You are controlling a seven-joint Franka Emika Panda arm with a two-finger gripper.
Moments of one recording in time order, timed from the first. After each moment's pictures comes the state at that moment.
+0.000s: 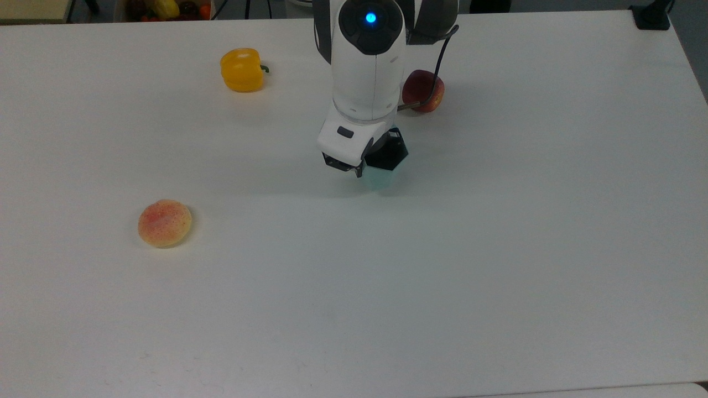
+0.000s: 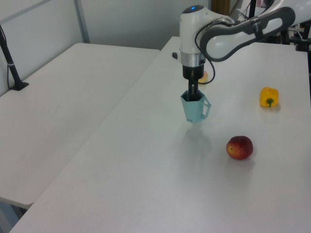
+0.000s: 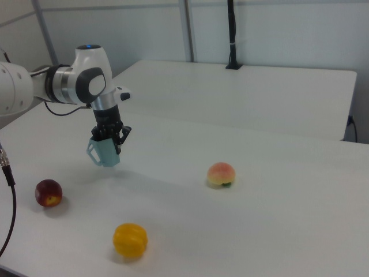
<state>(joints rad) 0.25 0.49 -0.03 -1.50 0.01 1.99 -0.16</state>
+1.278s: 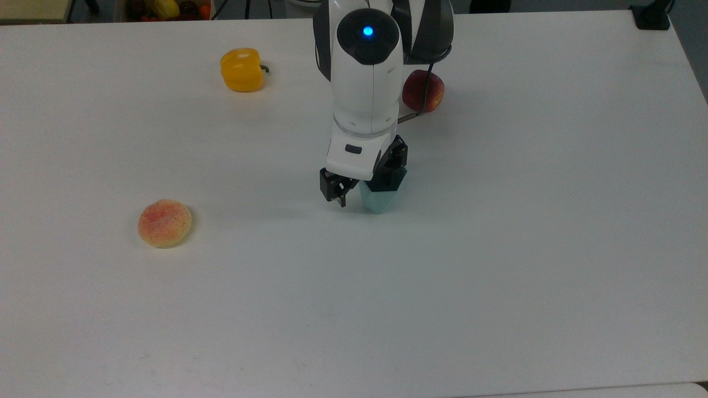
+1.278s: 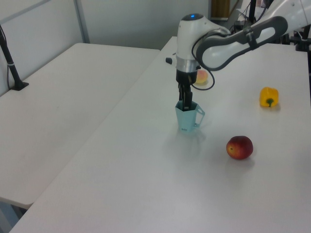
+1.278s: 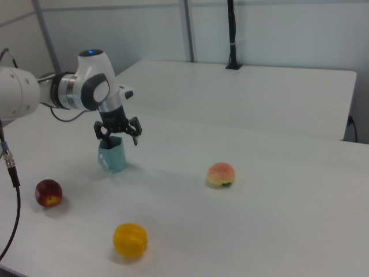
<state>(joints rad) 0.25 0.53 -0.04 -1.49 0.01 2.14 -0.32</state>
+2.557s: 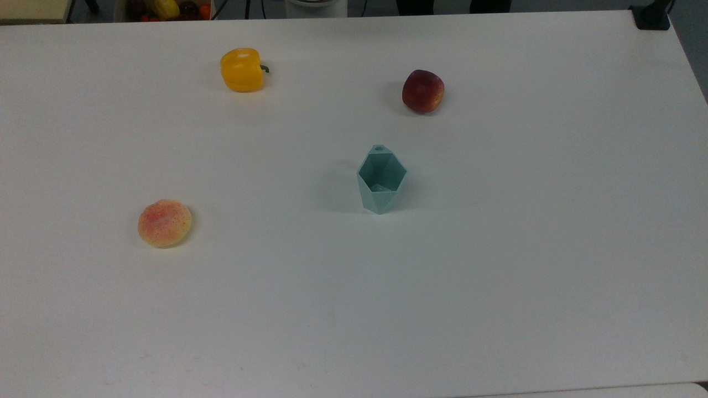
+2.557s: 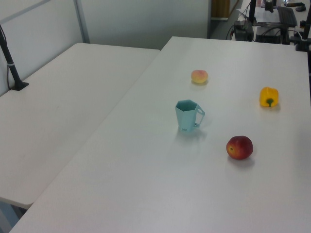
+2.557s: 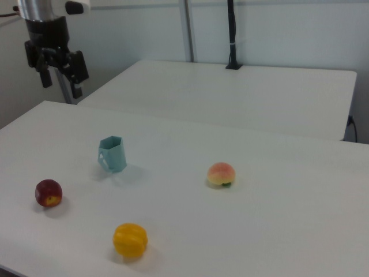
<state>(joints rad) 0.03 -0.16 -0.04 -1.53 0.12 1.35 0.00</state>
